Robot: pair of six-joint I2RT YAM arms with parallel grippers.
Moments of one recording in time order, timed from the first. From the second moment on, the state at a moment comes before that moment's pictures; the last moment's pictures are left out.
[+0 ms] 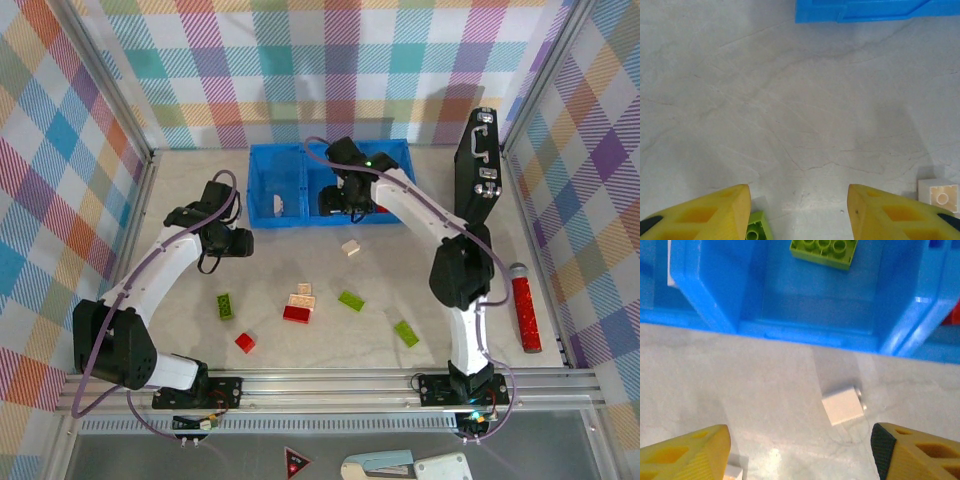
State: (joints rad) left arm -0.28 1.40 1.15 -0.91 -0.05 -0.29; right arm 0.61 1.98 1.87 -1.03 0.02 0.44
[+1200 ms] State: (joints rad) left arm -0.28 1.36 0.79 -0.91 -0.14 -0.63; right arm 0.62 1.63 1.32 -0.89 0.00 0.49
